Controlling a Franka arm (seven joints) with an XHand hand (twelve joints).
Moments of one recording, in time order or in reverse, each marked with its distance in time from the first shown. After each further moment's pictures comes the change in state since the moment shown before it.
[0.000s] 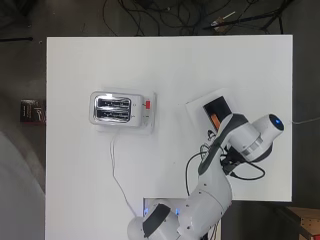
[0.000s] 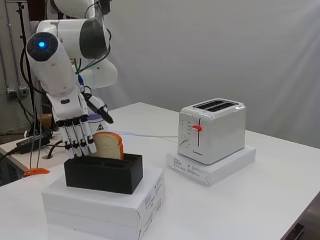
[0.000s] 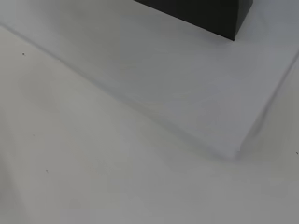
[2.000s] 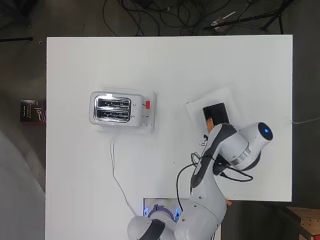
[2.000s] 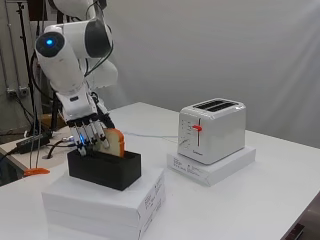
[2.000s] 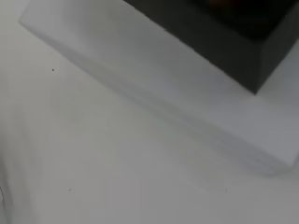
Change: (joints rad) arm -0.033 -0.141 0.076 -0.188 0.035 0.183 0.028
